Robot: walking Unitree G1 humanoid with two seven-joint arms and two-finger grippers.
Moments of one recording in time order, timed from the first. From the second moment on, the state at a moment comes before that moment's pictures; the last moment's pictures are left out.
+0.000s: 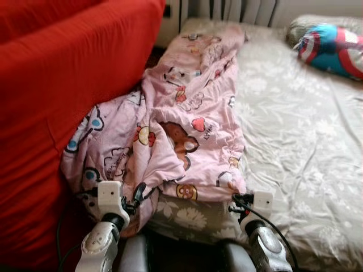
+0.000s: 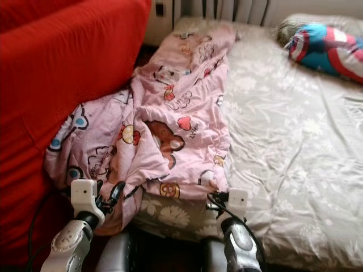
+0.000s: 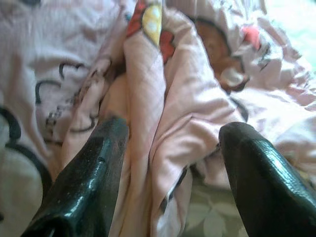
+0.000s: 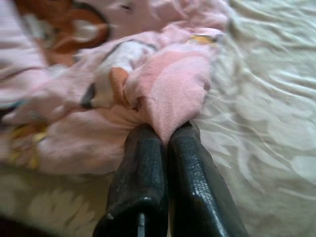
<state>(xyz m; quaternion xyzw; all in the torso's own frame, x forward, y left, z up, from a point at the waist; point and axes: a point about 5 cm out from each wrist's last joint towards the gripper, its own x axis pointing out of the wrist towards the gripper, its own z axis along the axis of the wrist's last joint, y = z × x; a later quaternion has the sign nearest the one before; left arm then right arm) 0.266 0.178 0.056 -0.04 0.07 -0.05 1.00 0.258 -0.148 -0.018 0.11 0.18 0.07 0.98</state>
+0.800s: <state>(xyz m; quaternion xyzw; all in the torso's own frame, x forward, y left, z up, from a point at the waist) 0.273 0.186 0.032 -0.02 0.10 -0.05 0.99 0.255 -0.142 -0.016 0.09 0.16 0.05 0.98</state>
